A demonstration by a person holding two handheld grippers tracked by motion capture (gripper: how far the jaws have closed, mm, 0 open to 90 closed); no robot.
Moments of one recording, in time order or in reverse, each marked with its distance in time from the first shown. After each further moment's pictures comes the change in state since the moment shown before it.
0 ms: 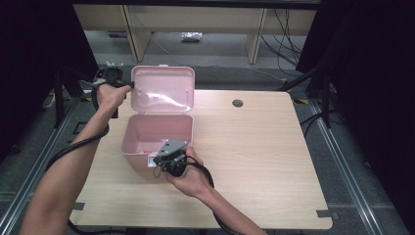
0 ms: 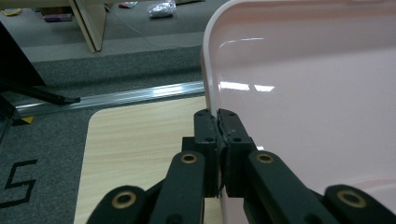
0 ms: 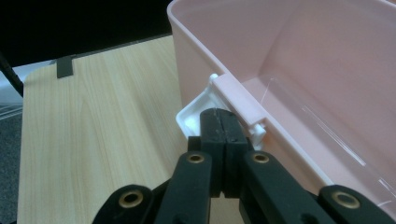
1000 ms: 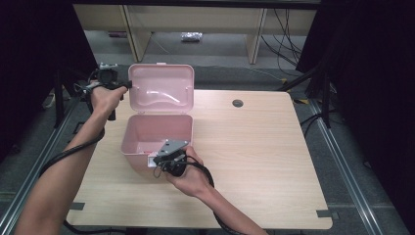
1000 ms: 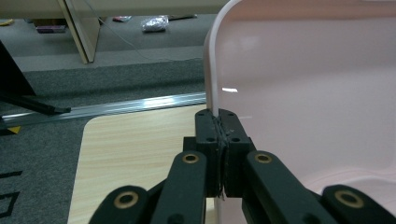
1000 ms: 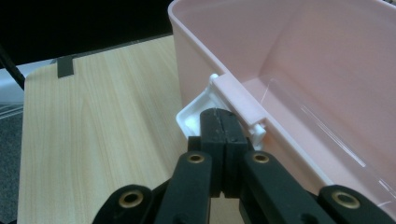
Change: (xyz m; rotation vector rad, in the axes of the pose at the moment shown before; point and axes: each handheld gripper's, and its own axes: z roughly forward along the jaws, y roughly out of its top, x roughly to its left) left arm 0.001 -0.005 -0.019 -0.068 -0.041 -0.024; right arm -0.001 0.000 0.000 -0.002 0.004 -0.006
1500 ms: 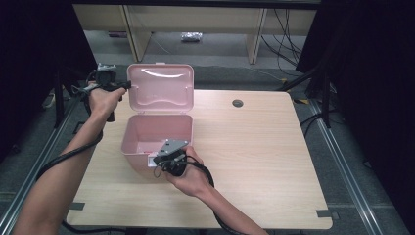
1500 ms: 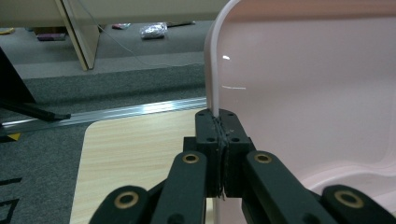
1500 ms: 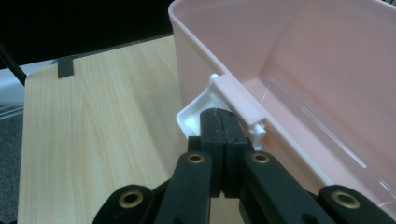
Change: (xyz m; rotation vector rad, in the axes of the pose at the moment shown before) left arm -0.001 -0.003 -0.009 -0.025 -0.004 0.012; right arm -0.001 0.001 0.000 0.008 0.009 -0.011
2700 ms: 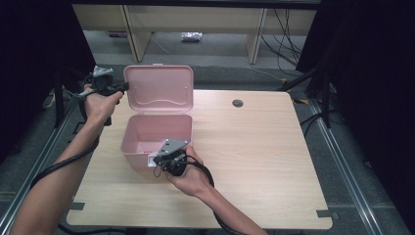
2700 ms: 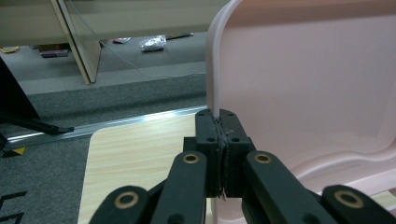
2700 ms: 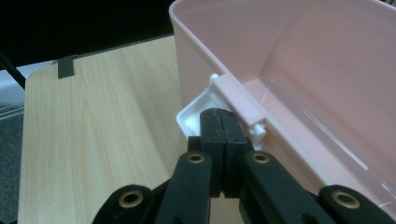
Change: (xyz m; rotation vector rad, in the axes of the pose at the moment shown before) left arm -0.003 -0.008 -0.019 -0.047 -0.003 0.037; right arm 0.000 0.000 0.000 0.000 0.002 0.006
